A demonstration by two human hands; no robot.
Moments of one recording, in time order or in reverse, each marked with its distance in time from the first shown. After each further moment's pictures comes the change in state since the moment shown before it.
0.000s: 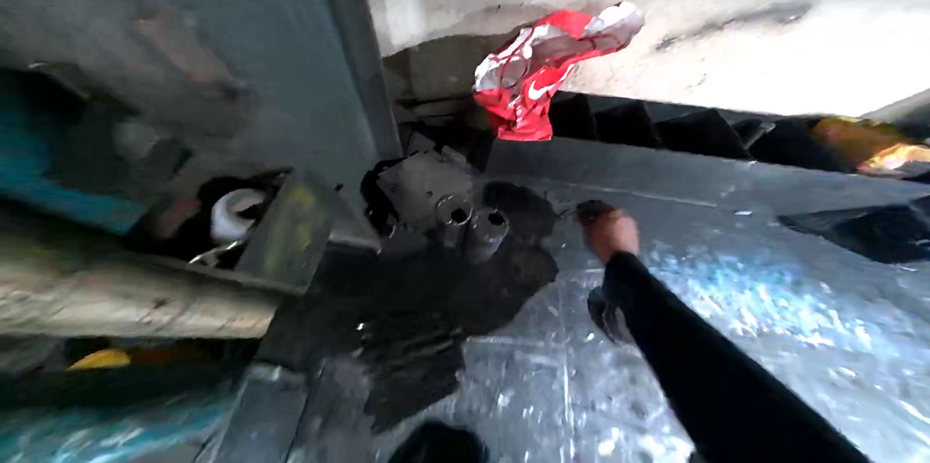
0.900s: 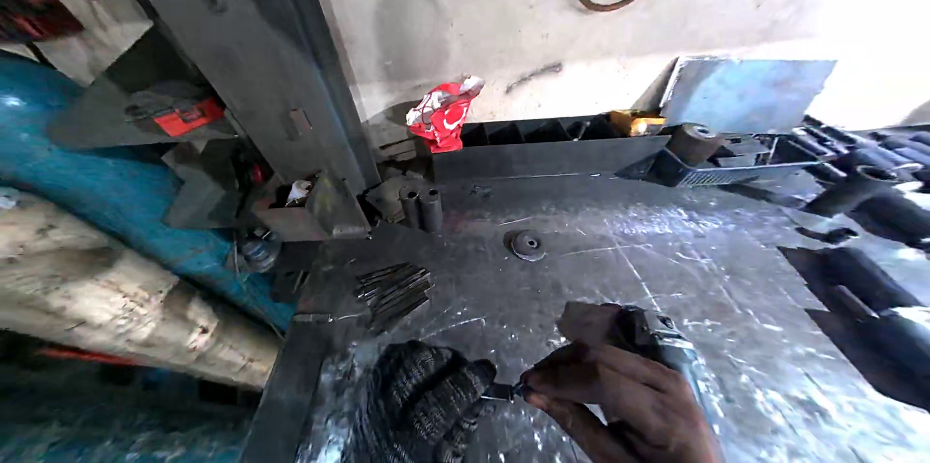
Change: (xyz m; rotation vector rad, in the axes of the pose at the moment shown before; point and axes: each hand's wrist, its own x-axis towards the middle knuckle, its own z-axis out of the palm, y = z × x) left_hand -0.145 0.178 -0.017 0.338 0.112 0.834; right_hand -0.449 0.137 -0.084 0.558 0.314 -1.195
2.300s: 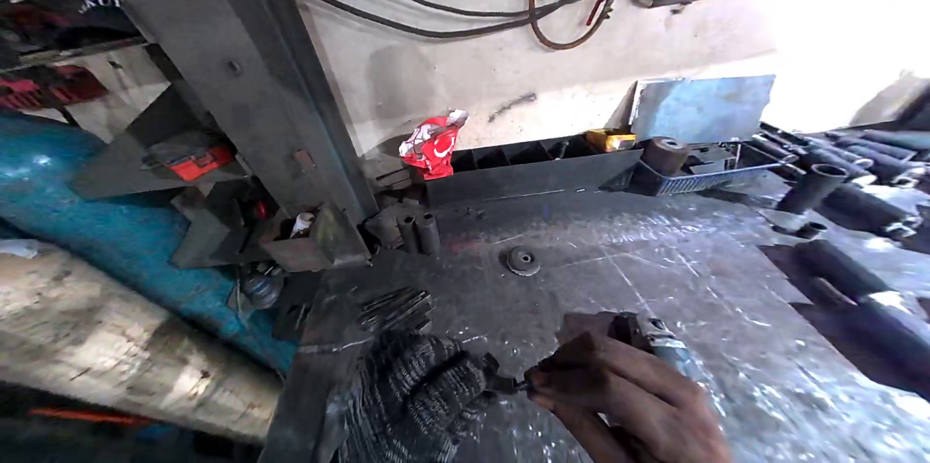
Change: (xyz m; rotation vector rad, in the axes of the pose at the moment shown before) left_hand 0.034 0.019 -0.021 -0.004 -0.035 0.159; right_hand 0.002 -0.025 -0.012 -0.139 0.094 -0.172
